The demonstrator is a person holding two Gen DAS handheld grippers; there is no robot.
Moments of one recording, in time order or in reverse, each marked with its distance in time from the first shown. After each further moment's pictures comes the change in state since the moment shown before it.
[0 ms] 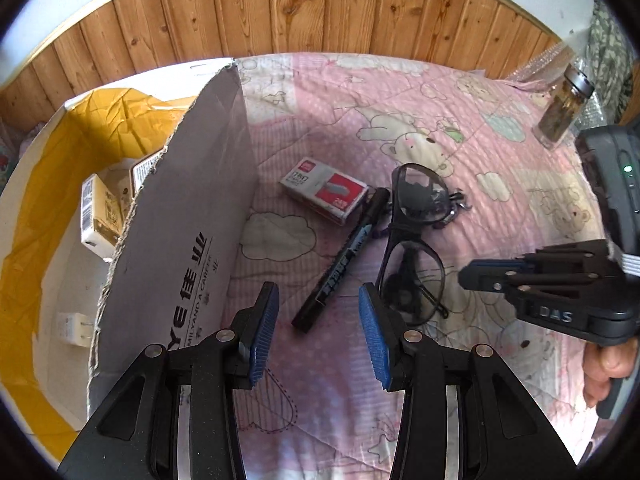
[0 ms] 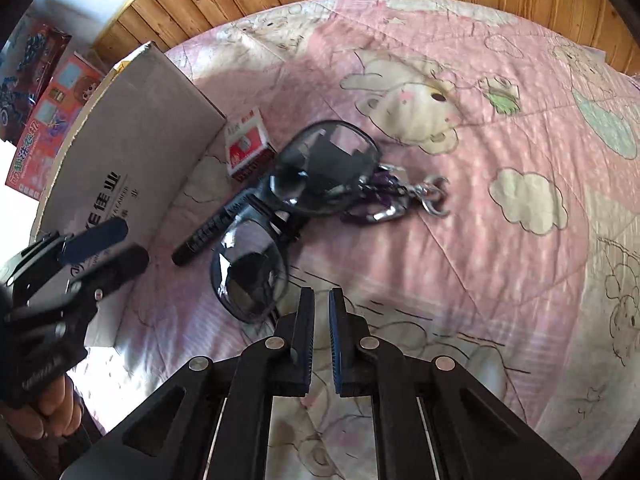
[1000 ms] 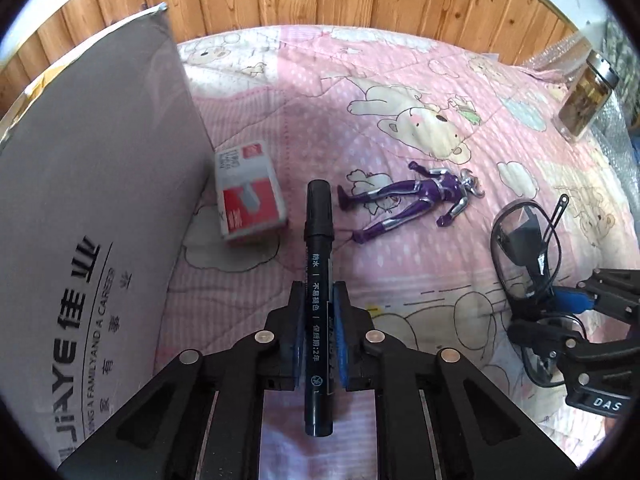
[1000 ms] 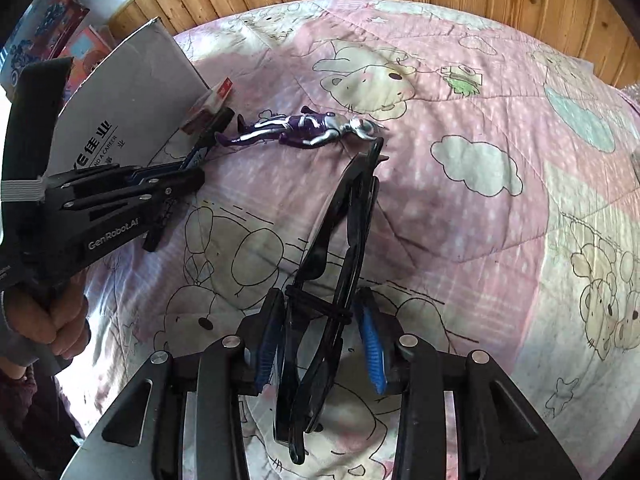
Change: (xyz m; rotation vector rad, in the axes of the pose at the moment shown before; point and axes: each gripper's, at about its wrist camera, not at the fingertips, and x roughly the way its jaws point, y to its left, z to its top) left arm 0.048 -0.019 0.002 -0.039 0.040 -0.013; right arm -0.014 -0.034 -0.062 -0.122 -0.038 -0.066
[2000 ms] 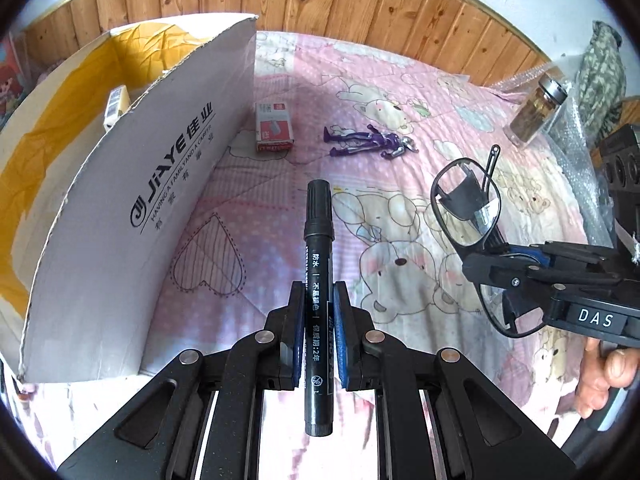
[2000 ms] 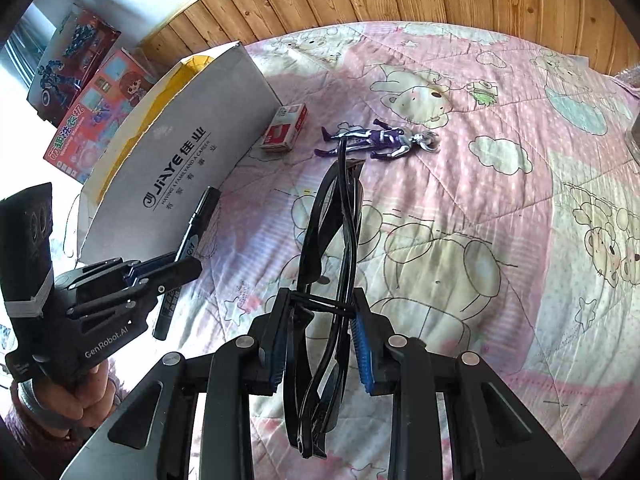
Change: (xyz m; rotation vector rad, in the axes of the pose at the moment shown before) left arm -0.099 0.007 -0.087 -0.098 -0.029 -0.083; right arm -0.071 0.061 0.002 0.069 -0.049 0.123
